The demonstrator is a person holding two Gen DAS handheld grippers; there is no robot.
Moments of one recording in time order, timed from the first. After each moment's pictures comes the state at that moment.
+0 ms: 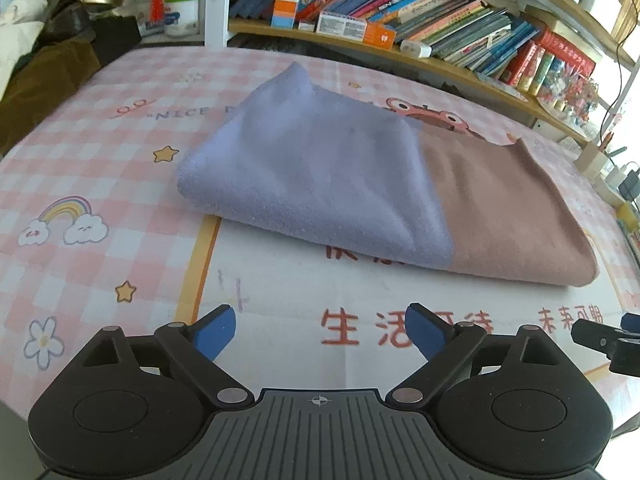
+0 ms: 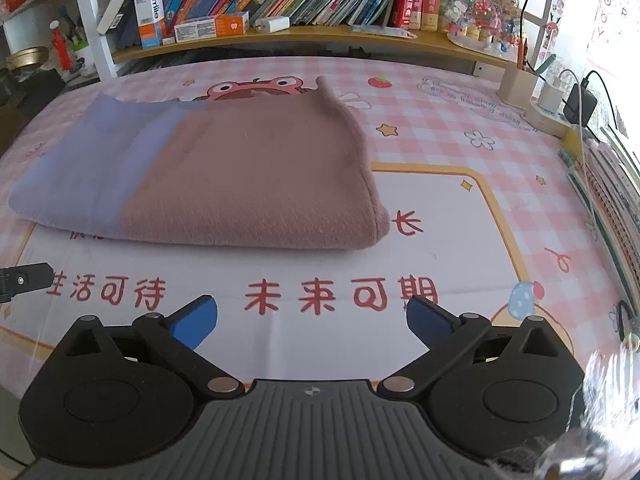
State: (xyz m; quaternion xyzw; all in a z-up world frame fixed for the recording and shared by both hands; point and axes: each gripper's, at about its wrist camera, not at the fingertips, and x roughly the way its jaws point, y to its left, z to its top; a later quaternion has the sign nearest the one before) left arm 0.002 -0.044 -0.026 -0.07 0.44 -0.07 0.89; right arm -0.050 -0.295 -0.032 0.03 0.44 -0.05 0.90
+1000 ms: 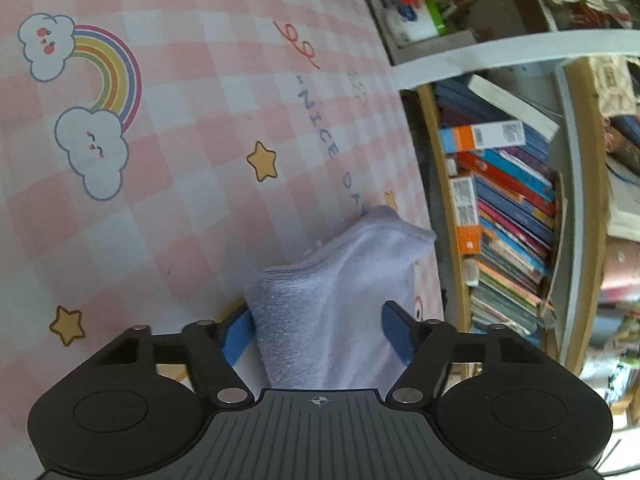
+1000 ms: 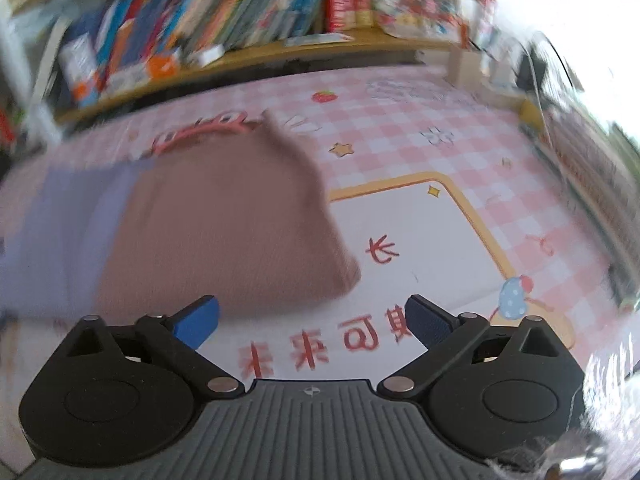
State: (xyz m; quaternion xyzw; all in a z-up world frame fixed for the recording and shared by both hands) left arm 0.087 0.078 -0.074 -0.57 0.38 0.03 0.73; right arm -0.019 -0.319 -0.021 0.15 0.41 -0.15 0.89
